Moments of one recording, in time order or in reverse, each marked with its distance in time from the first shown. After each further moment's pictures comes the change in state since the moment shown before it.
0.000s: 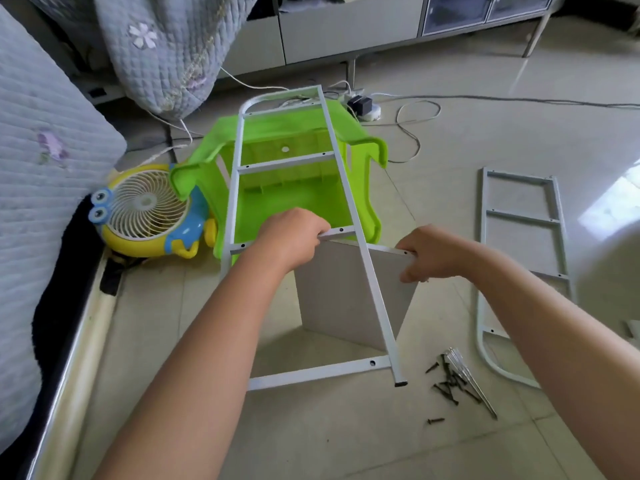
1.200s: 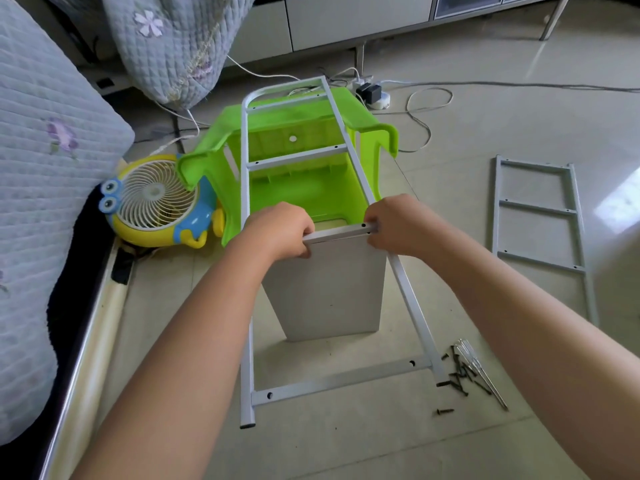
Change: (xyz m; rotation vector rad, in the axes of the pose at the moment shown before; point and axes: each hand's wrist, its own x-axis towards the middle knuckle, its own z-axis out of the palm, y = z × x) left_hand -0.008 -0.020 -0.005 0.013 -0.189 -0.057; right_hand 0.015 -0.061 -0.002 -0.156 0.273 0.023
